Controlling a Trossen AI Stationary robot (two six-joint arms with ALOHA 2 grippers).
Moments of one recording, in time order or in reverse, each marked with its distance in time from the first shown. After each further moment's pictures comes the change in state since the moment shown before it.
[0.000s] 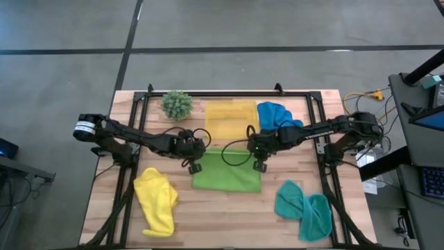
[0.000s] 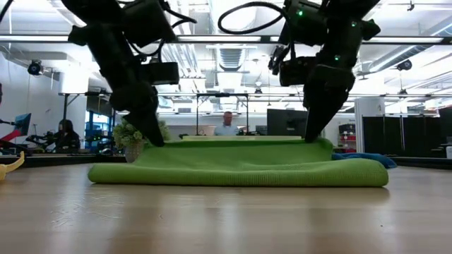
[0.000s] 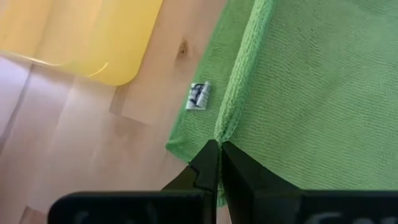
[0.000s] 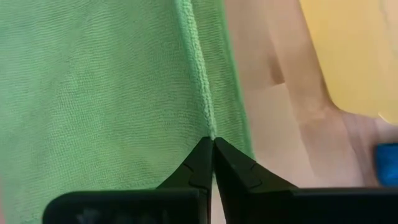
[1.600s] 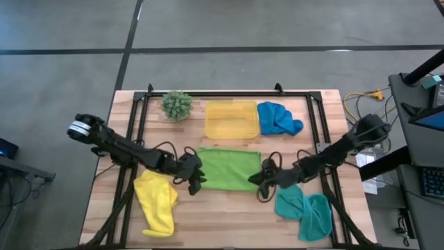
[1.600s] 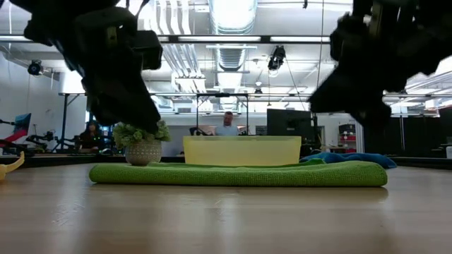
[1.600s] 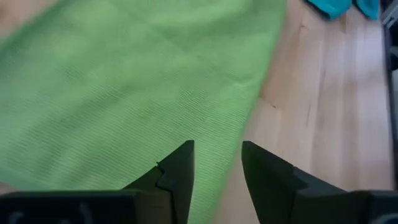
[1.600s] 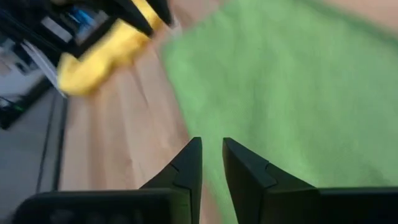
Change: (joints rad) left arm -0.269 -0.052 -0.147 0.408 0.135 -0.527; right arm 0.488 -0.060 -0.426 0.984 0.375 0.678
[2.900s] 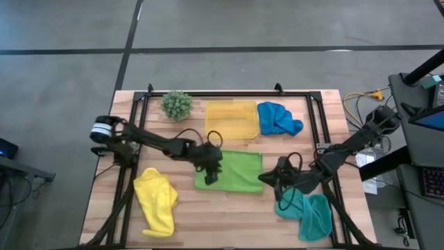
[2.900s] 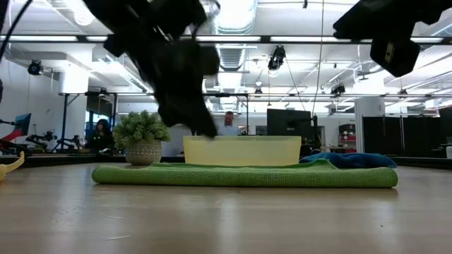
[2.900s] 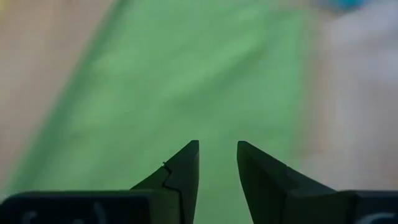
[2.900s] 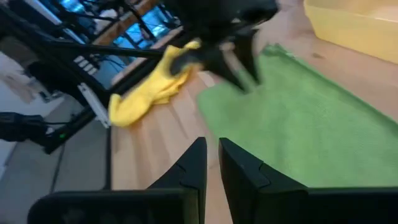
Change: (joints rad) left arm 0.245 0.260 0.303 -0.174 0.170 0.398; right arm 0.177 -0.308 0.087 -0.308 0.247 0.010
